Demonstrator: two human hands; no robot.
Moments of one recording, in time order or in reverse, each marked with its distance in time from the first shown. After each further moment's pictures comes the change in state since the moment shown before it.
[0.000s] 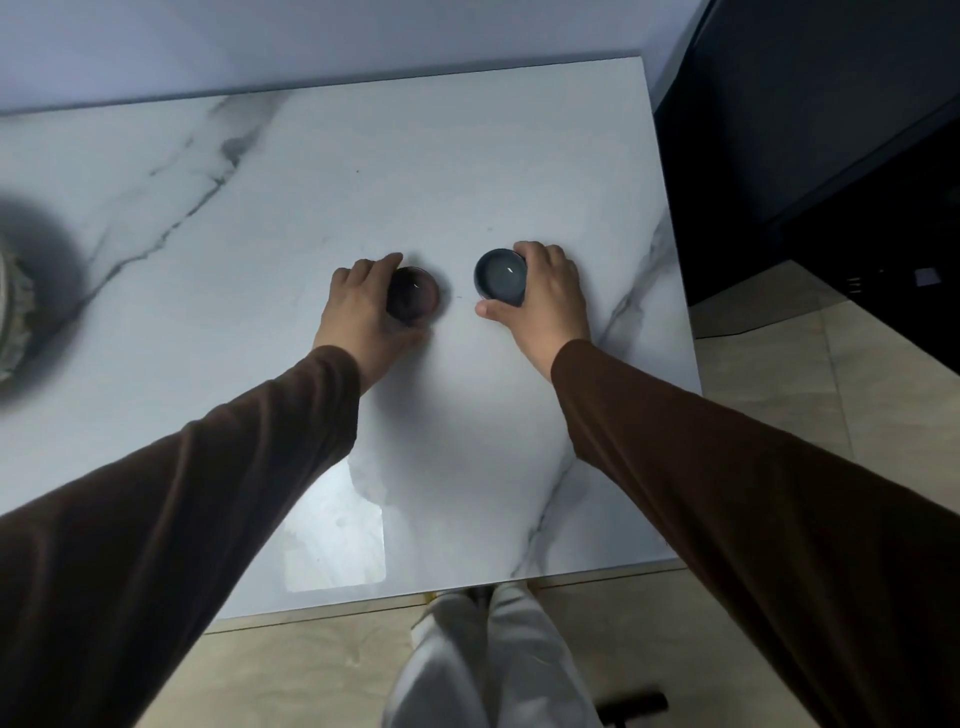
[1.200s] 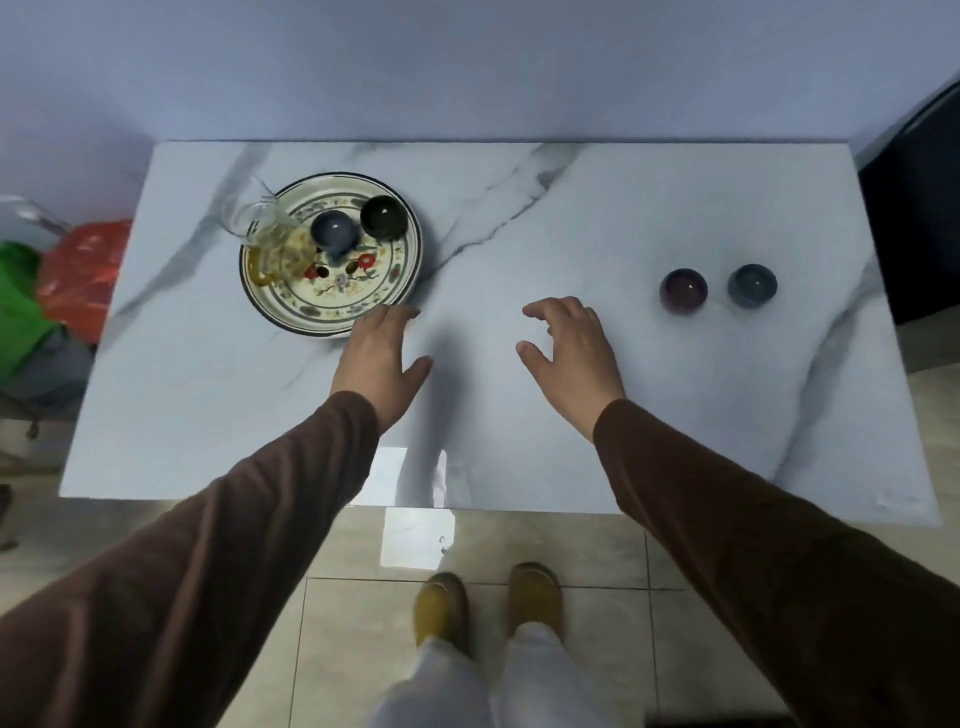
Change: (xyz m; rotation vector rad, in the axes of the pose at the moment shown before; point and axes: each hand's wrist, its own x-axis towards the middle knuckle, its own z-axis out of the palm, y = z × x) left_hand -0.208 -0.238 -0.223 0.029 0.169 -0.053; right_hand -0.191 -0.286 0.126 -0.041 -0.088 -0.267
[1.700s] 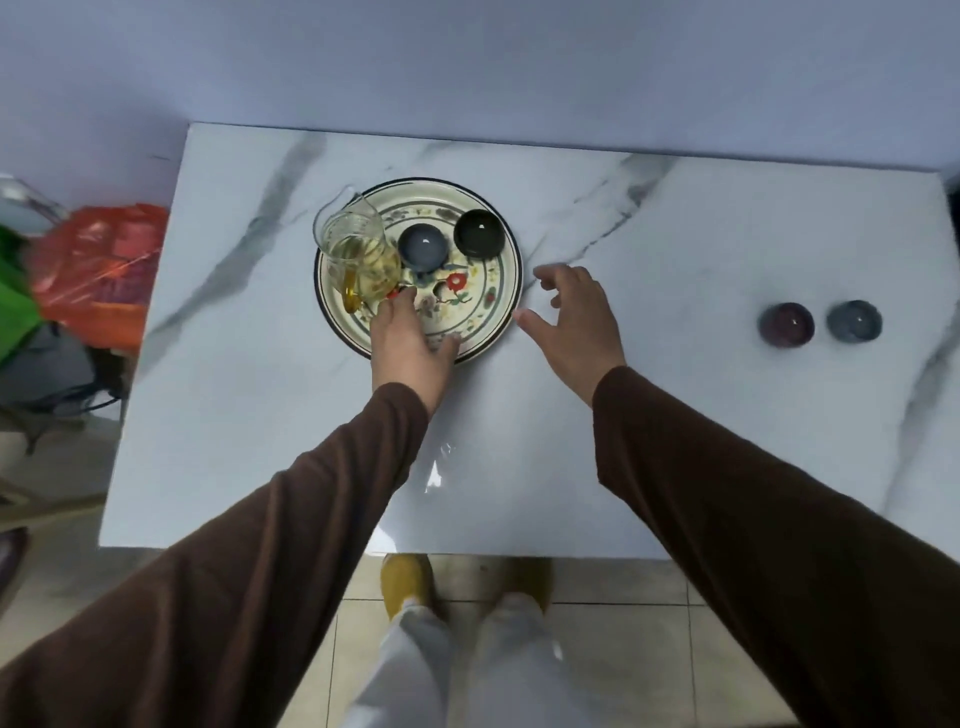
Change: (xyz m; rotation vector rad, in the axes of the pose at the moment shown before) left_hand 0.073 -0.108 -0.019 -0.285 0.122 -0.258; right_hand 0.112 -0.098 0.095 0.031 0.018 0.074
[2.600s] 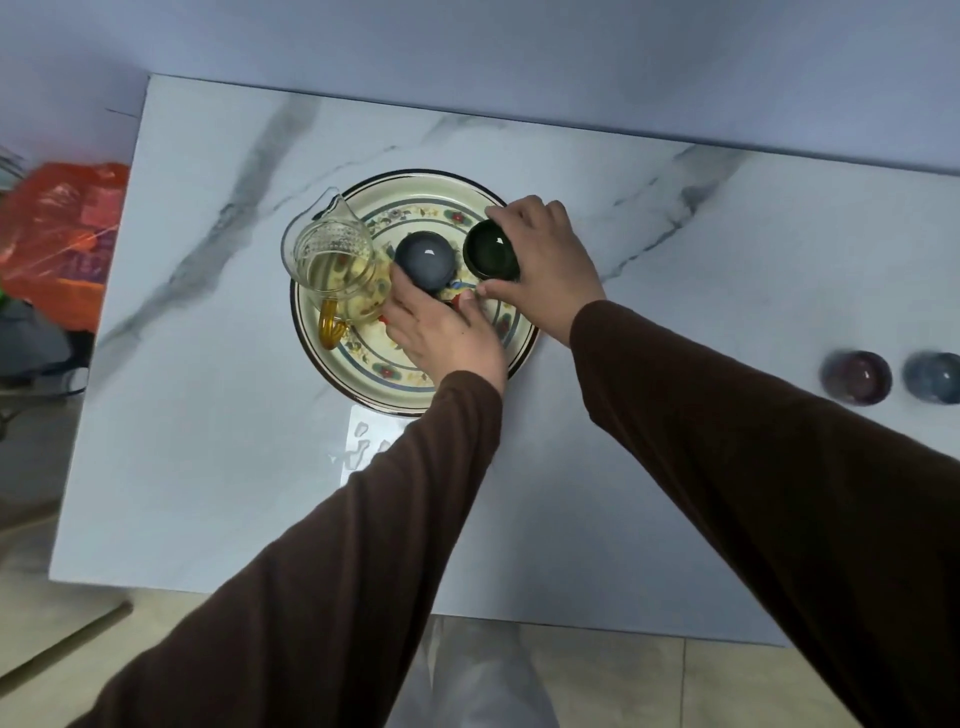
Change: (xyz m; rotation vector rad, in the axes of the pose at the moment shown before) left_hand 0.072 0.041 0.077 -0.260 0.412 -0.424; right_hand 0.137 -0.003 0.039 -0.330 -0.187 -0.335
